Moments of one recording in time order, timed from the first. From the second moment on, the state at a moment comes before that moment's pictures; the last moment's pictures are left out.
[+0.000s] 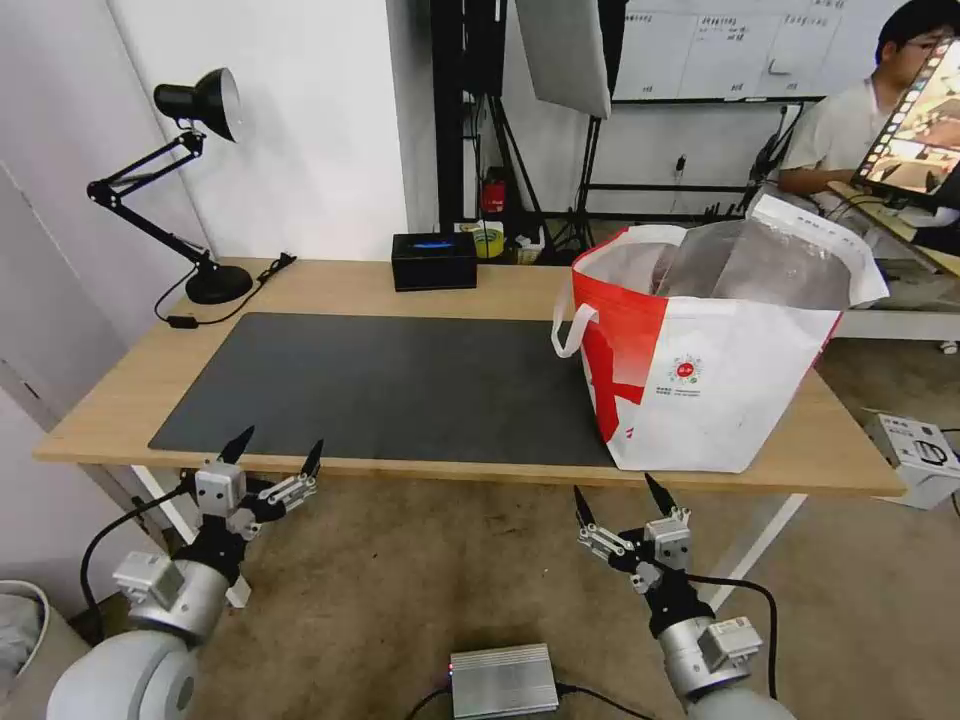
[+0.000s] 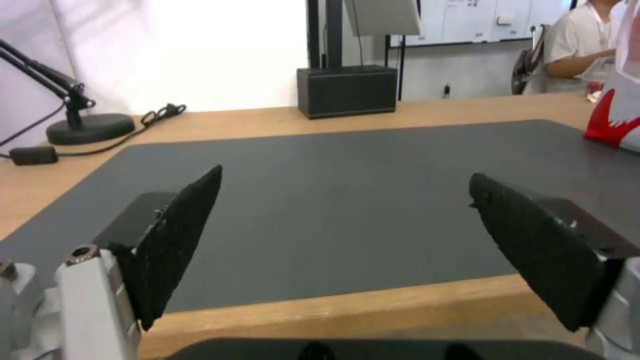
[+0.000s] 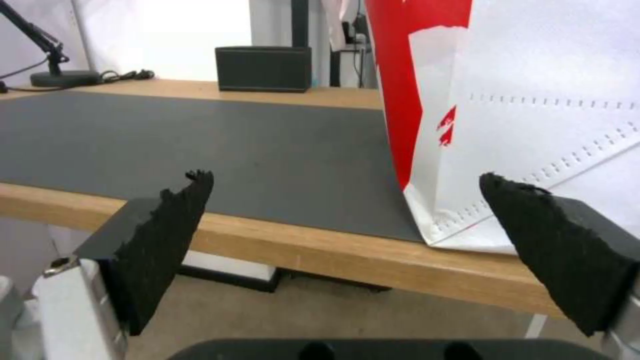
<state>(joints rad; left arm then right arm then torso) 1.64 -1.24 -0.76 -2.16 -0.36 0.03 0.18 -1.67 1.17 0.33 2.13 0.20 0.13 0.16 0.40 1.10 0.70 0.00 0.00</state>
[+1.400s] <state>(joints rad) 1.66 -1.29 -0.76 -2.14 -0.29 -0.03 0.21 -1.67 1.17 0.33 2.13 0.20 0.13 0.16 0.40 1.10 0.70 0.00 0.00</state>
